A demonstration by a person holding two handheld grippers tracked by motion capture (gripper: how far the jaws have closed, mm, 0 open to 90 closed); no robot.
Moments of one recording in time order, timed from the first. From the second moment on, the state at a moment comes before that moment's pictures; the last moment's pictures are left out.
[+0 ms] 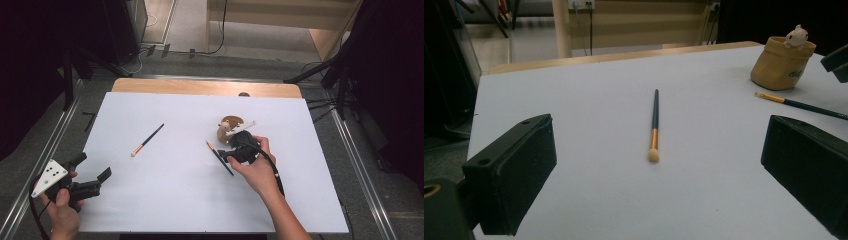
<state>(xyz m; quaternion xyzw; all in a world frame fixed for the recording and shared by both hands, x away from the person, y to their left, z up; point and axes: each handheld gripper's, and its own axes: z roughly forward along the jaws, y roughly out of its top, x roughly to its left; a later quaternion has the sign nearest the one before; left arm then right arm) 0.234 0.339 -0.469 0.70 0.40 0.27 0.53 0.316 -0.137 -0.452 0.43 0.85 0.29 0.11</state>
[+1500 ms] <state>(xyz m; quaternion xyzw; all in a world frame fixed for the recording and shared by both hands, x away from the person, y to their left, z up) 0.236 0.339 -0.471 0.70 0.40 0.28 0.52 0.351 -0.098 -0.472 0.44 0.88 0.15 0.05</state>
